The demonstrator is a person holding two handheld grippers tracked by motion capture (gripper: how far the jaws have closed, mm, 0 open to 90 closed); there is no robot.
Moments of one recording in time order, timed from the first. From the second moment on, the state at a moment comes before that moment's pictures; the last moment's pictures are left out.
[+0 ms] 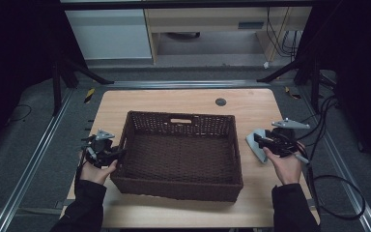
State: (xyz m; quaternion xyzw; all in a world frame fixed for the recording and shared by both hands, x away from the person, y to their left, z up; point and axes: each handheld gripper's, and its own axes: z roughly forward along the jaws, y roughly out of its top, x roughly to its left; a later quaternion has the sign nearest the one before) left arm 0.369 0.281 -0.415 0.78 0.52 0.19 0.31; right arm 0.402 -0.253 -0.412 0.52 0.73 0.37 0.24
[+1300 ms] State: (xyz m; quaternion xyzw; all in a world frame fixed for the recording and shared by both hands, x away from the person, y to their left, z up) left arm 0.369 0.297 -0.414 0.77 0.52 0.18 0.31; right arm 0.382 -0.274 -0.479 0.57 0.74 0.30 0.20
